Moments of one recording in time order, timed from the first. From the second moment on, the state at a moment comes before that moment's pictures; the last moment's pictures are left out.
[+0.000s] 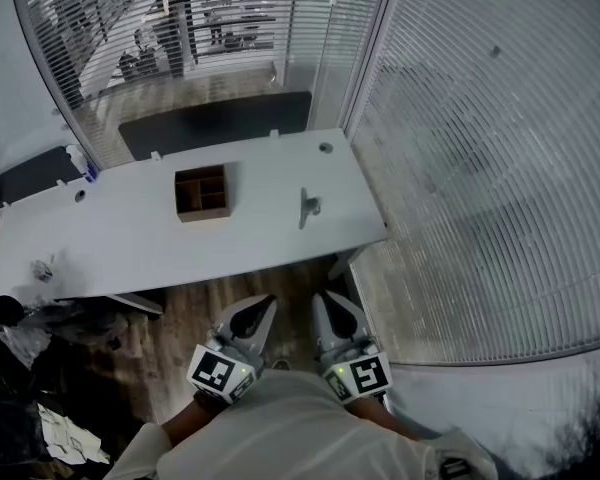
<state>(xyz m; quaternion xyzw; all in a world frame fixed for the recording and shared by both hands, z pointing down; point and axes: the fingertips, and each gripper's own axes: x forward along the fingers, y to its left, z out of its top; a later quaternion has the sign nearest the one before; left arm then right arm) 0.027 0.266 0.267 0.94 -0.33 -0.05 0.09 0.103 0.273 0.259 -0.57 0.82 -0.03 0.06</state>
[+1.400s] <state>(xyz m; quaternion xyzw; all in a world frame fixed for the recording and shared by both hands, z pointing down) -0.071 0.013 0.250 0.93 -0.34 -0.08 0.08 -0.006 0.022 0.222 -0.55 0.83 0.06 0.04</state>
